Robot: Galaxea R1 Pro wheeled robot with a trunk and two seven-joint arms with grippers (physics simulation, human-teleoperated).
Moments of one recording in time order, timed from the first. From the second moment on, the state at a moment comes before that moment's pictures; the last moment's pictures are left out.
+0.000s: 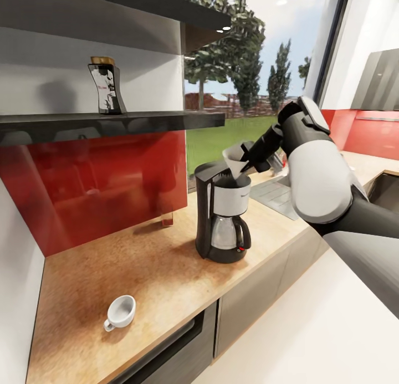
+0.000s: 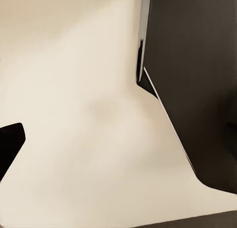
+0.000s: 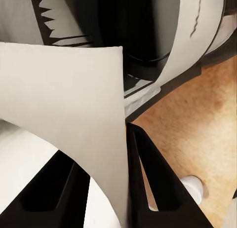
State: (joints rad) left arm 0.04 0.04 0.00 0.01 0.06 -0.05 0.12; right arm -1.73 0.17 -0.65 -0.51 -1.29 0.66 -1.52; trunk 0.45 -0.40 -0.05
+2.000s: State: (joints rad) left arm 0.04 0.04 0.00 0.01 0.06 -0.05 0.13; right arm -1.73 0.17 -0.64 -0.57 -1.29 0.66 -1.53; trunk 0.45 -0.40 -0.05
